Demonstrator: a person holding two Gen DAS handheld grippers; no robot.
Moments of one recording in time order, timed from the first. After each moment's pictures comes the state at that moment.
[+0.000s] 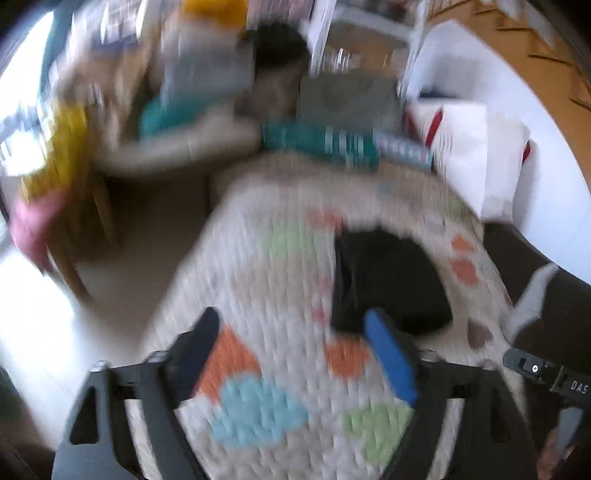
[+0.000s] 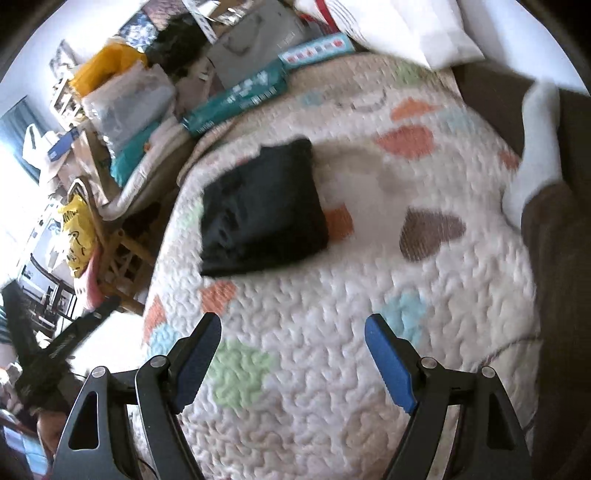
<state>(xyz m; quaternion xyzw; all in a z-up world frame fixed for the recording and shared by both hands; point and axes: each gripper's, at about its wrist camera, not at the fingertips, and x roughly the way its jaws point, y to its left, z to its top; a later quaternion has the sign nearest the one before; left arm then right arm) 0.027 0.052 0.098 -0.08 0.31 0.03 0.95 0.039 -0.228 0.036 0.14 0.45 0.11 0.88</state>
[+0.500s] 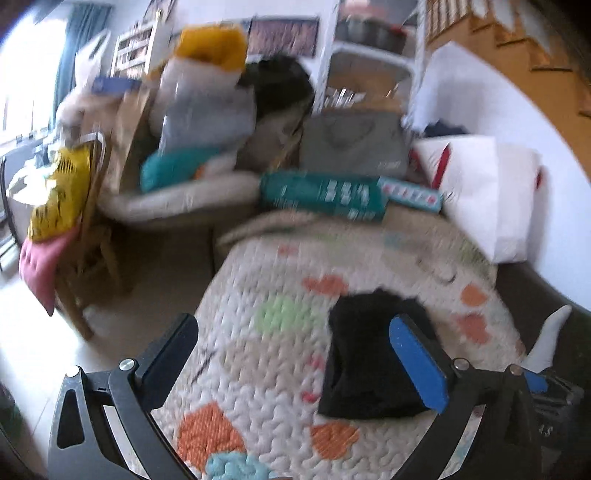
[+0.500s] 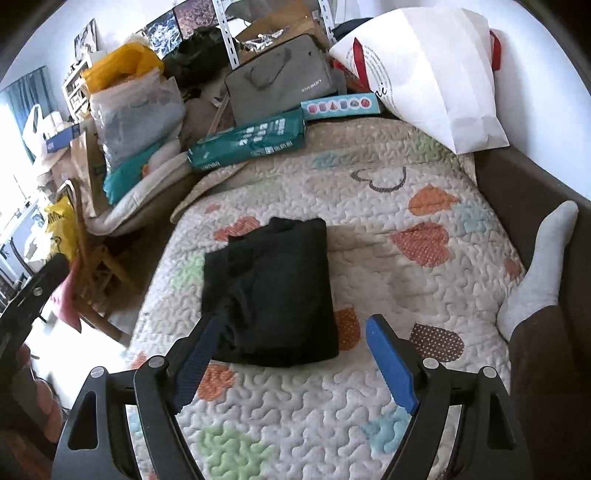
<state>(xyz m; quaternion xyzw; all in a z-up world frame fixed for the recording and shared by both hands) 0.103 0.051 0.113 -0.10 0.30 0.04 0.95 0.106 -0.194 0.073 0.07 0.39 0.08 0.91</state>
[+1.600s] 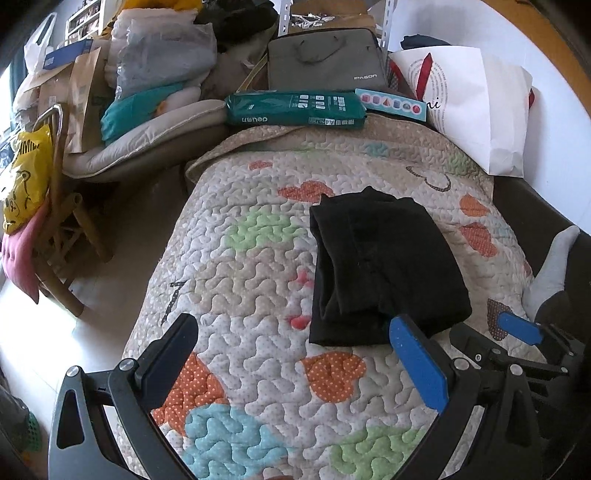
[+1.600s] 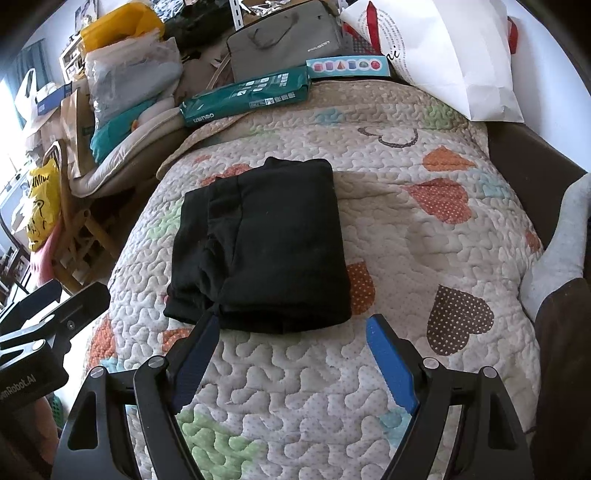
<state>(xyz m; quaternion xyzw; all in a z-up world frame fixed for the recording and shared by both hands) 0.102 0.017 0.053 -0.04 0.41 -0.01 0.91 0.112 -0.174 0.011 0.03 0.43 0.08 0.90</state>
